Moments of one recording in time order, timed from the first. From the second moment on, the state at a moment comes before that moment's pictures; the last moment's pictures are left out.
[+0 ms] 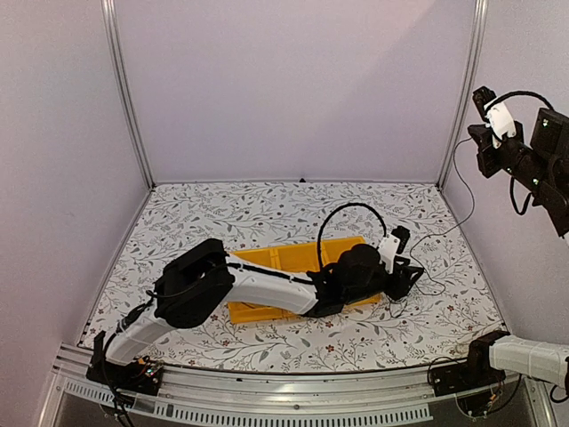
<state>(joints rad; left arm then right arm) -1.25 2.53 1.86 0.56 -0.09 -0.35 0.22 0.91 1.29 -0.43 0.04 -0.52</state>
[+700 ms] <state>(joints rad) -1.26 2.20 1.59 0.37 -0.11 -0.20 0.22 0.97 1.39 -0.49 -0.09 -0.47</state>
